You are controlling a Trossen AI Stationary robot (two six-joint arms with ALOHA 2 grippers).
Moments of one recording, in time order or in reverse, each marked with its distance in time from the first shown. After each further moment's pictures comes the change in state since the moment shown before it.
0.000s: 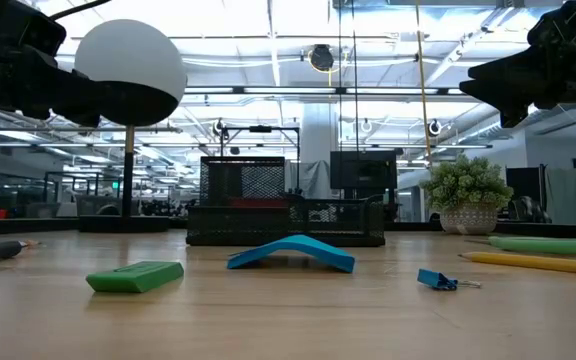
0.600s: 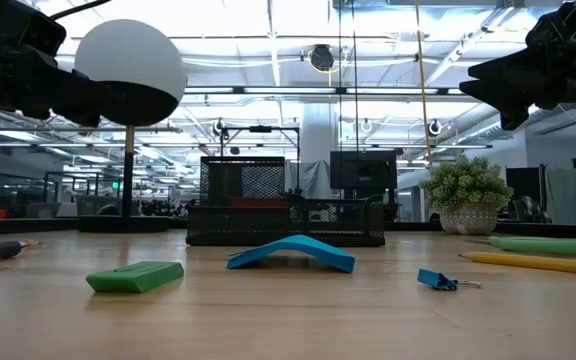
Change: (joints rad) left arm 0.000 0.000 0.000 0.000 0.000 0.000; right arm 0.000 0.000 0.000 0.002 0.000 0.060
